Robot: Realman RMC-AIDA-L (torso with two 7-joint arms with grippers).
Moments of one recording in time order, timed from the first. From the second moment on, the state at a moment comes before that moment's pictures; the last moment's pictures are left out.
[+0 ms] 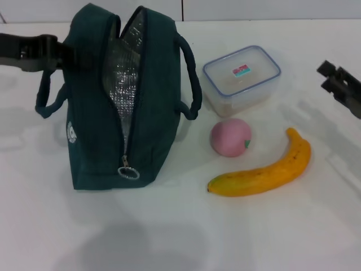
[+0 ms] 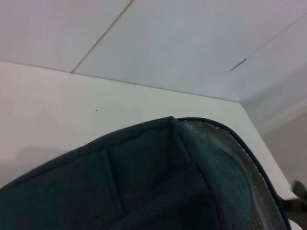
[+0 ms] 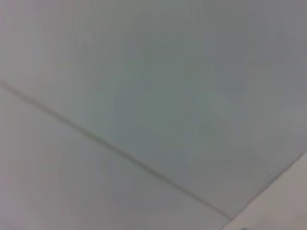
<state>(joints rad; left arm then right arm) -0.61 -1.95 0.66 1.12 2.15 1.79 -2.56 0.43 2.01 -1.10 -0.19 -0.93 -1.35 1.62</state>
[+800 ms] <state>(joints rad) -0.68 -1.94 0.66 1.12 2.15 1.78 -2.55 0.71 2.02 -1.13 -0.13 -0.93 -0.88 1.72</state>
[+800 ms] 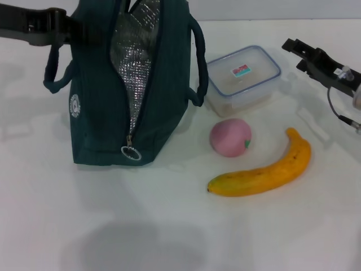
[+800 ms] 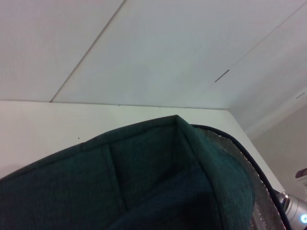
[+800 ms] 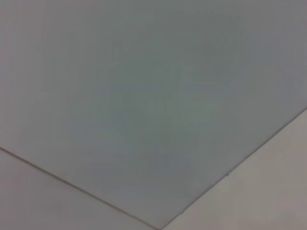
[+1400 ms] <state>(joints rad) -0.71 -1.93 0.66 1.09 2.15 1.76 -2.55 0.81 2.03 -1.15 -0.08 -0.92 -0.79 1.71</state>
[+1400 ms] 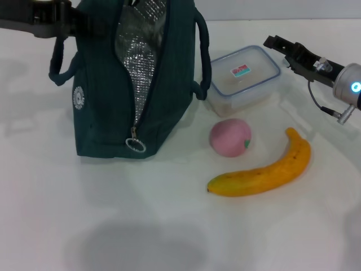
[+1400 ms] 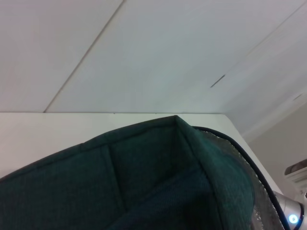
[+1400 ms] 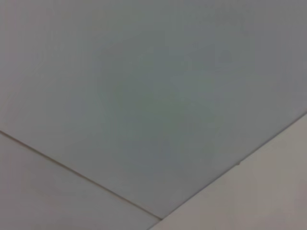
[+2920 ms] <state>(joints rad) -0.71 -1.92 0.66 1.06 2.15 1.74 -2.54 0.83 2.03 -1.17 -0.03 -0.92 -0.86 1.72</state>
